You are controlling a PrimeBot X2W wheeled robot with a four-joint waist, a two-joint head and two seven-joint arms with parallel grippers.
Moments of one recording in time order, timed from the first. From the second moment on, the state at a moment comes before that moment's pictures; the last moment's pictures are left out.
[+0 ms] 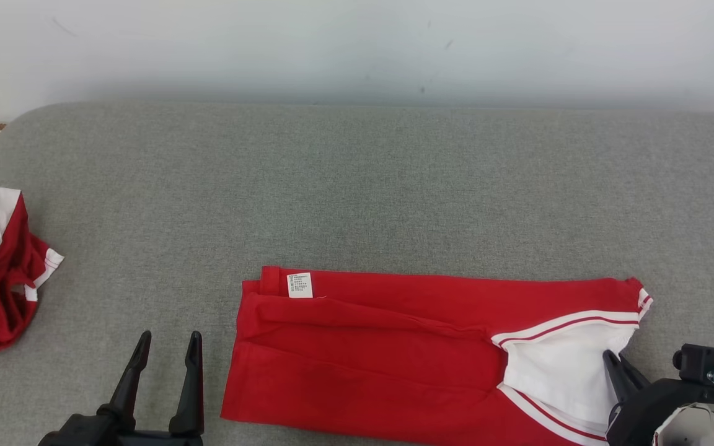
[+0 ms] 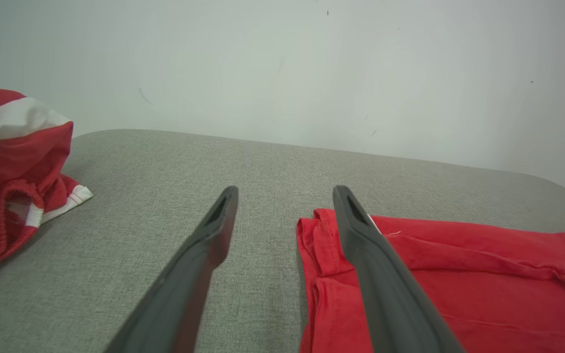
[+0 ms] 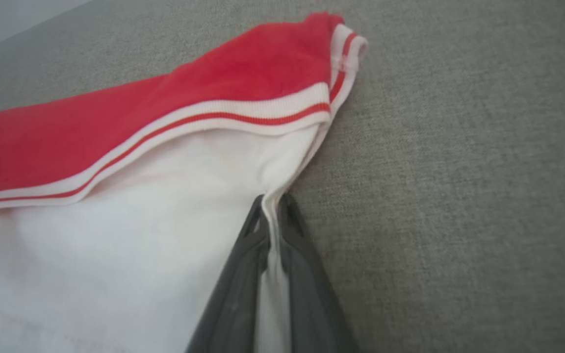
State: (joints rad) left arm -0.08 0.05 -0.01 0.02 -0.15 -0.06 -0.26; right arm -0.24 -0.40 0.37 0.55 0.64 0.13 -0.03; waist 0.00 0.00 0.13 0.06
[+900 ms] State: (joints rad) left arm -0.06 0.05 -0.01 0.03 -0.17 -0.05 -0.26; right arm -0.32 -0.51 0.33 0.37 0.76 0.13 0.03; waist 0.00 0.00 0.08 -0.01
